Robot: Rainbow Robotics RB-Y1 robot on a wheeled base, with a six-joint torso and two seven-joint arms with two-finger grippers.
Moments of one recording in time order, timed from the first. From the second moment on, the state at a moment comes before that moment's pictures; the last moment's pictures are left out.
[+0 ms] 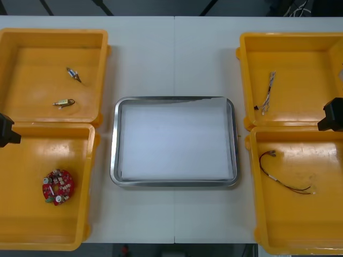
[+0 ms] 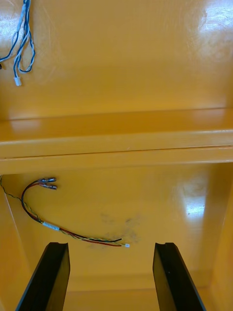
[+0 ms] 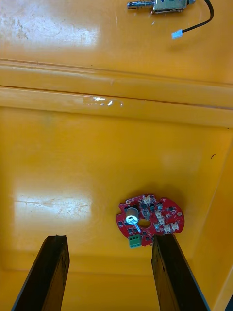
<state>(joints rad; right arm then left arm) -0.39 -1.03 -0.01 -1.96 -1.01 1.78 1.06 -0.06 1.43 0.00 -2.12 1.23 1.33 -0.88</state>
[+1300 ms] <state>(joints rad) -0.39 -1.03 -0.01 -1.96 -1.01 1.78 1.06 -0.06 1.43 0.00 -2.12 1.23 1.33 -0.88</state>
